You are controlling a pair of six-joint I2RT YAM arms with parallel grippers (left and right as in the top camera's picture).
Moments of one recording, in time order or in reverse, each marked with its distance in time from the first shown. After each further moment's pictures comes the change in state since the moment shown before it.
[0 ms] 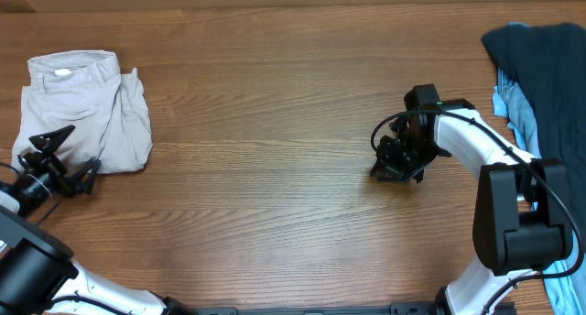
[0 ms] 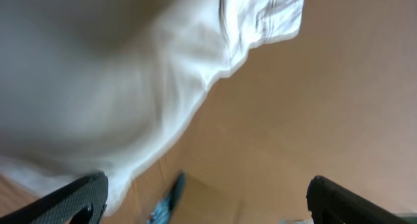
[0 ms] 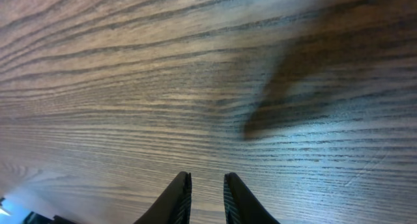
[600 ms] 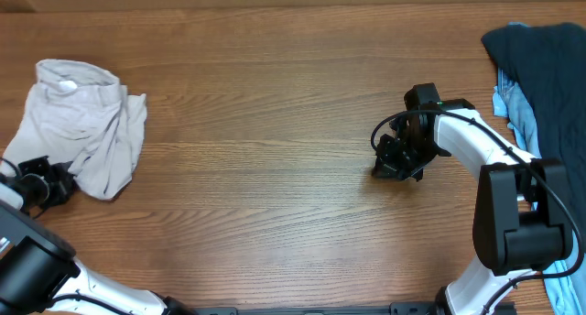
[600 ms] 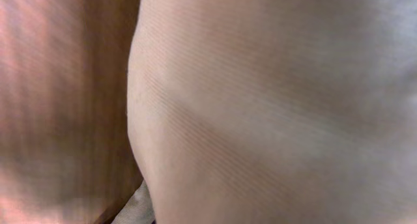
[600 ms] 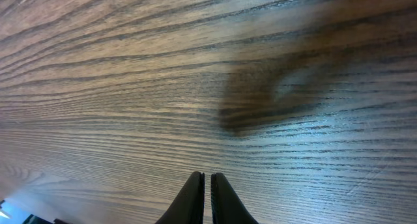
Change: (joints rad) left arm -0.016 0.005 0.006 0.126 -0.653 -0.298; right arm 0.000 0.000 0.000 0.020 0.000 0.003
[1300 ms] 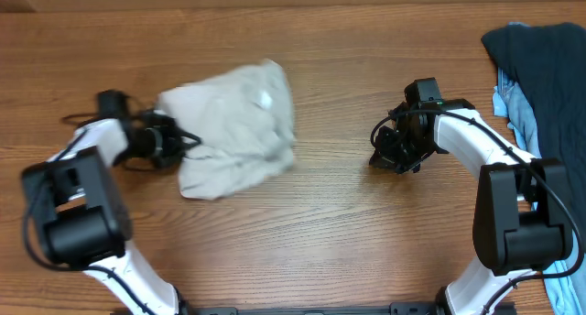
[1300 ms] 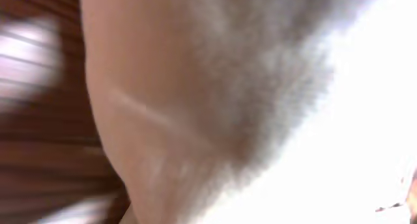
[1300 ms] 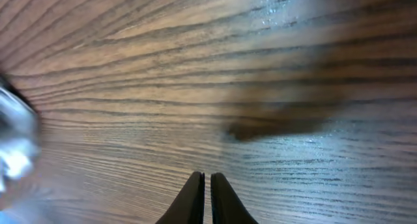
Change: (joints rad) left arm -0.580 -0.001 -0.002 -0.232 0.150 0.696; right arm 0.000 0.000 0.000 0.109 0.000 0.000
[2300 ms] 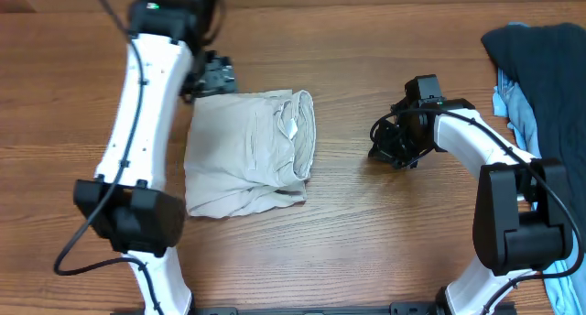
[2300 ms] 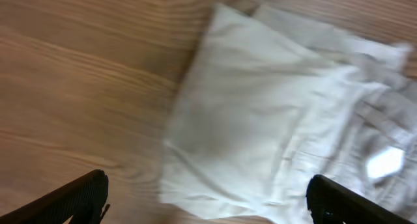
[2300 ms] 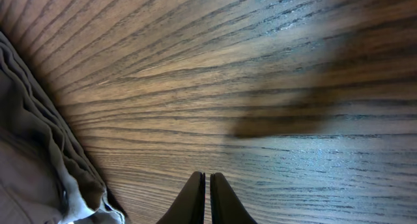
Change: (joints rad) left arm -0.505 0.028 1.023 -1.037 -0.891 -0.125; right arm 0.000 0.000 0.001 0.078 0.000 0.077
